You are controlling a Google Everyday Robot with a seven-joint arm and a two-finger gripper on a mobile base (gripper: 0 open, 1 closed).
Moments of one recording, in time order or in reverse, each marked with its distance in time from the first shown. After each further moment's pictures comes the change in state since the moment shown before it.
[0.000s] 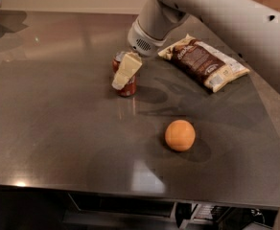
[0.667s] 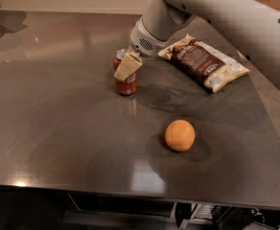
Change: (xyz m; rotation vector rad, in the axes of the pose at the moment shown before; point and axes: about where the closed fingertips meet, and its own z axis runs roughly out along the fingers) arm -0.002 -0.001 -0.004 -0.002 -0.058 0.036
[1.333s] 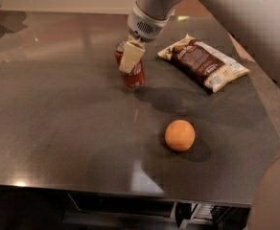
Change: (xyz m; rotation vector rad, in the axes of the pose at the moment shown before) arm -0.007 -0.006 -0.030 0.003 0.162 -0.105
